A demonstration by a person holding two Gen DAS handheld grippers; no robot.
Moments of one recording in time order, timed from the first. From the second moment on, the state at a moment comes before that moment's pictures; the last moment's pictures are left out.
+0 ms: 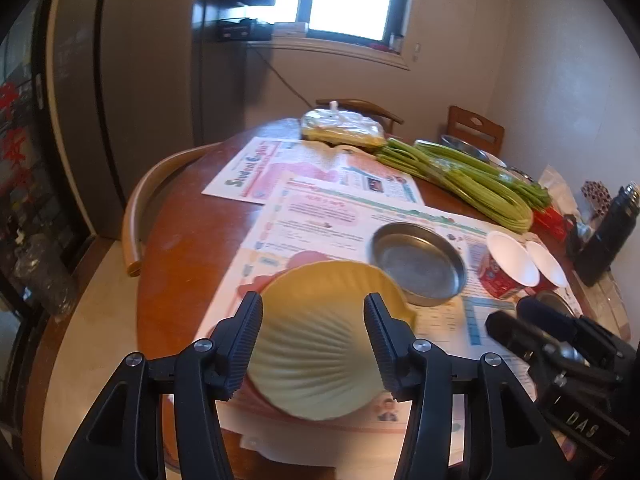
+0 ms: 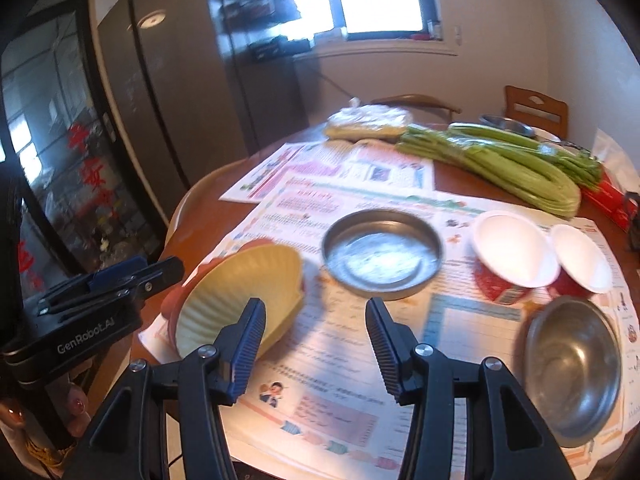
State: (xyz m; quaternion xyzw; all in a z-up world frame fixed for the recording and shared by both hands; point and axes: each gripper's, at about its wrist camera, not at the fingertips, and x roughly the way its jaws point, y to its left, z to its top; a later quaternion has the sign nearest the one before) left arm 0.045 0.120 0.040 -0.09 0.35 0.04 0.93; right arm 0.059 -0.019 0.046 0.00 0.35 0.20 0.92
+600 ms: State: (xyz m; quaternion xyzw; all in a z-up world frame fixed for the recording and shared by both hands) left arm 0.165 0.066 0.049 -0.05 0.42 -0.07 0.90; right arm 0.107 -0.077 0.032 0.08 0.37 0.16 0.91
